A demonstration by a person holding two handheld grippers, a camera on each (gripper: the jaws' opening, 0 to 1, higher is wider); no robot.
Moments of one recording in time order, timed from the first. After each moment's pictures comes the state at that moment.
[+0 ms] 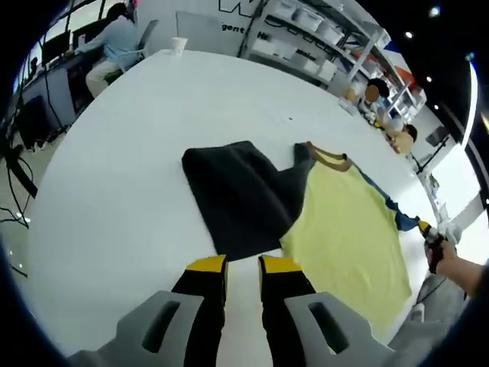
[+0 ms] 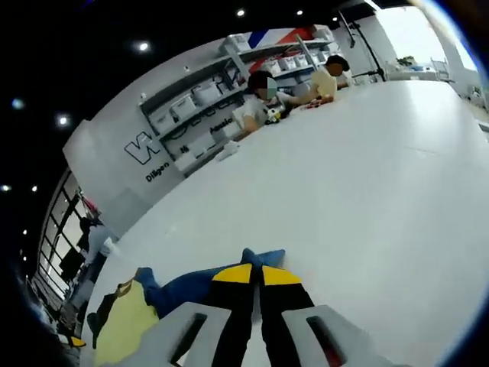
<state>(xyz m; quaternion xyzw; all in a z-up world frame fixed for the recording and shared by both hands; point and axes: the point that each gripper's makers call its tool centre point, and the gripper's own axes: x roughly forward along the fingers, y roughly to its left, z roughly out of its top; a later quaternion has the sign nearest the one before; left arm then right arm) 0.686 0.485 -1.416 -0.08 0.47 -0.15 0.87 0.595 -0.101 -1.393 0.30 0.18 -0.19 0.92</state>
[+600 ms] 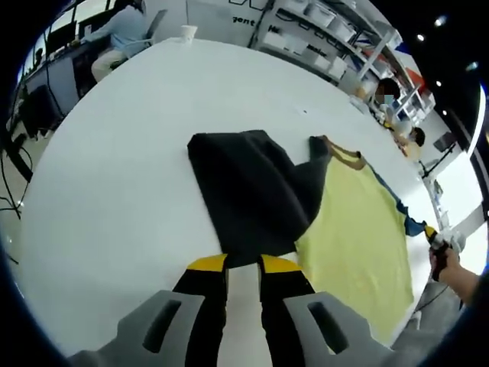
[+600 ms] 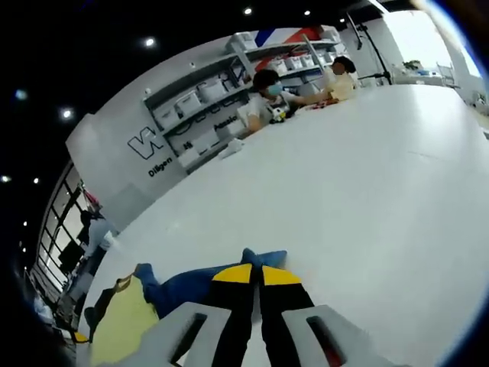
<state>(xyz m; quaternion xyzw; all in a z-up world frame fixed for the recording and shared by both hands) 0.698 0.480 -1.440 -0.11 0.49 -0.14 0.86 0.598 -0.101 -1.392 0.28 0.18 -0.18 0.92</state>
